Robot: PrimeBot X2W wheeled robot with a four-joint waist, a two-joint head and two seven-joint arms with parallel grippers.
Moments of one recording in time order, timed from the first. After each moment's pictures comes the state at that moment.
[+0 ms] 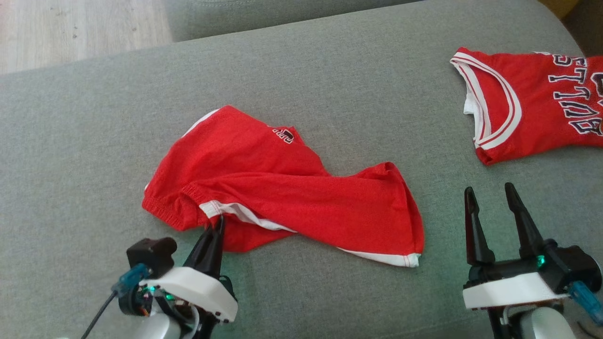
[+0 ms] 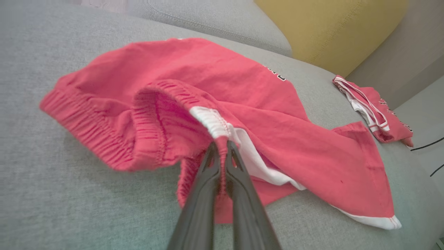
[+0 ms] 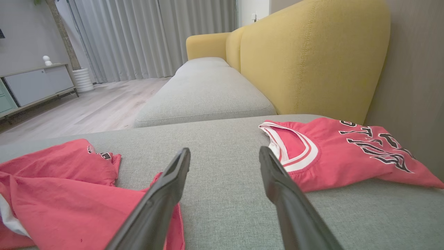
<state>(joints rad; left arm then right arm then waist) -0.10 0.24 -0.49 0.15 -0.68 0.09 0.04 0.05 -0.04 0.02 0.08 0.11 0.12 -0.25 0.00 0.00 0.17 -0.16</state>
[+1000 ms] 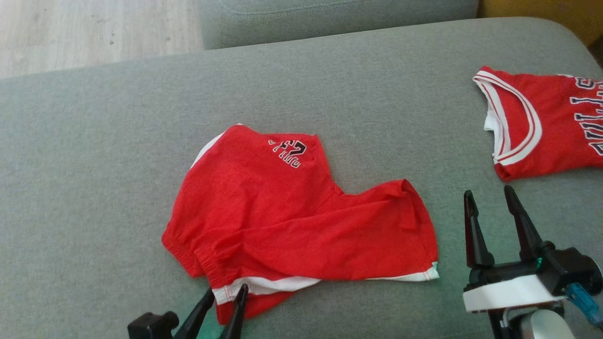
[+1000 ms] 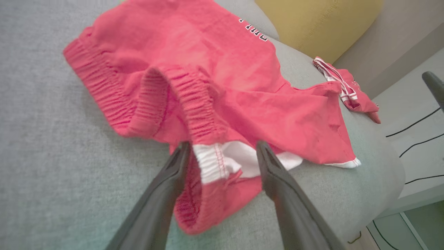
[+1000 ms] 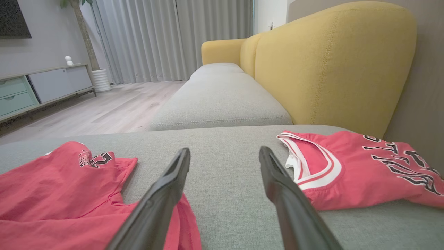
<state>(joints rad) 0.13 0.31 -0.55 0.09 -0.70 -0.04 -0.09 0.06 -0.04 0.01 0.08 0.08 0.12 -0.25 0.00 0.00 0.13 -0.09</state>
